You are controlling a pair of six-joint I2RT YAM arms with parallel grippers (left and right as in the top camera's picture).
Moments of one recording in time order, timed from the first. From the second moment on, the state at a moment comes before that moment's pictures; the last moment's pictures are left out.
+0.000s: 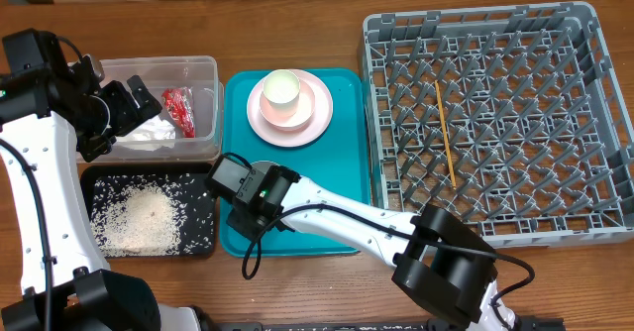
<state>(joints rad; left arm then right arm) 0.37 1.62 1.64 -1.26 0.25 -0.24 1.08 2.09 1.62 -0.77 -0.06 0.10</state>
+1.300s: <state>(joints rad) 0.37 1.62 1.64 -1.26 0.25 -0.24 1.03 1.80 1.58 -0.93 -0.05 0.19</state>
